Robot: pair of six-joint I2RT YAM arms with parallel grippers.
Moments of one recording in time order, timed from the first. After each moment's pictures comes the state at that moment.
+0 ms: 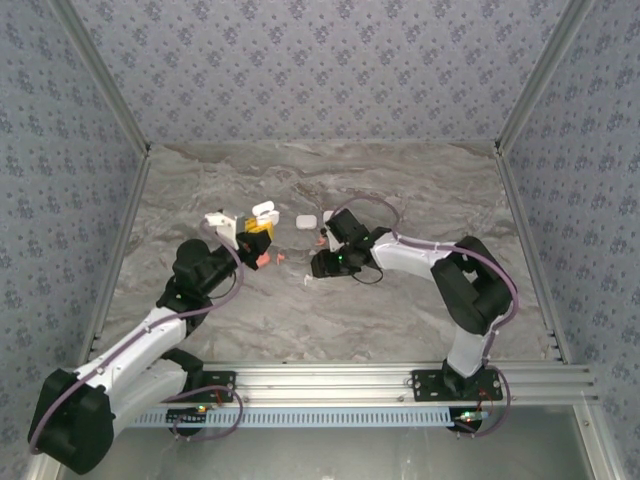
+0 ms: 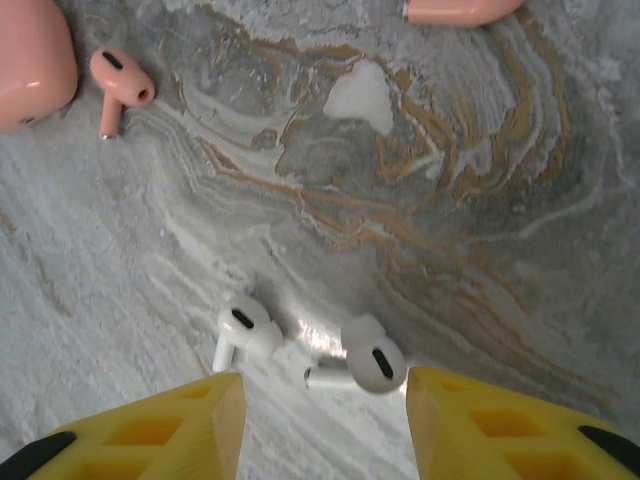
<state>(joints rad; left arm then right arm) -0.46 0.90 0.40 0.47 0.24 -0.27 0.72 1.79 1.08 -0.34 -0.25 0.49</state>
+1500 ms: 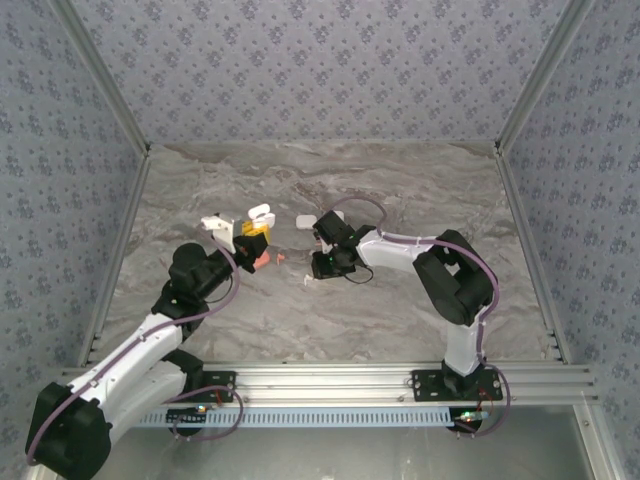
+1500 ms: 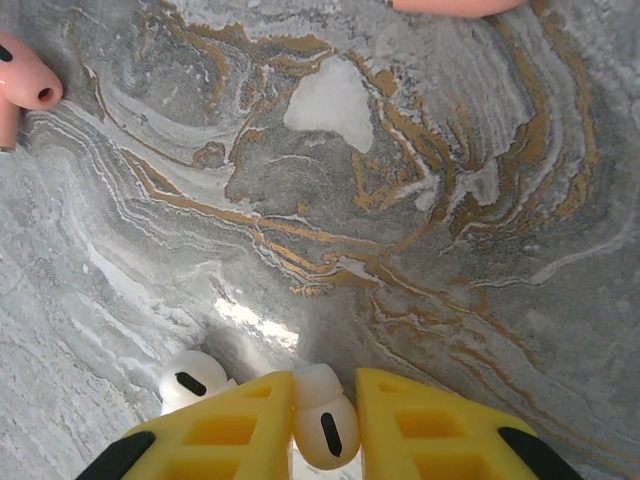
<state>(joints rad) -0.46 0.83 0.39 0.41 0.22 -0.25 0.76 1.89 1.17 -0.41 -0.15 0.48</state>
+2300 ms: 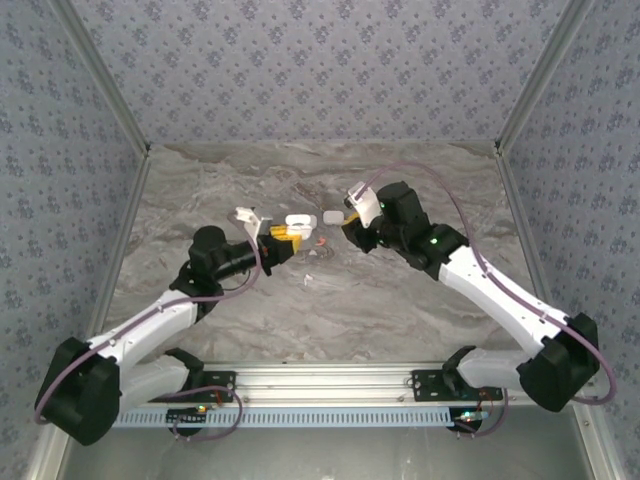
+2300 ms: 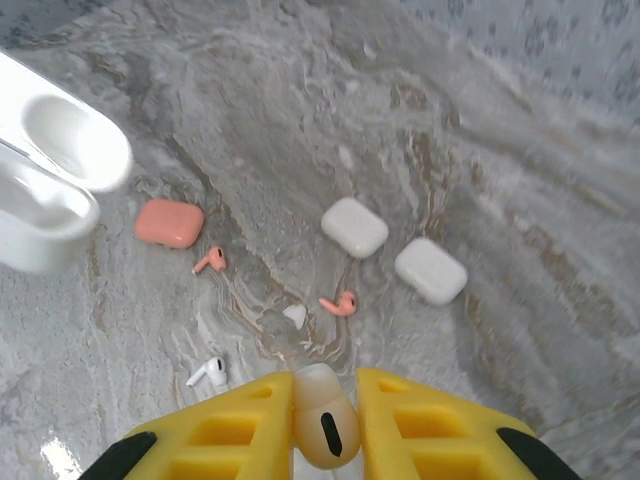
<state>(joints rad) -0.53 1.08 0.52 0.49 0.59 -0.29 0.65 1.23 1.08 -0.43 -0.10 -0.13</state>
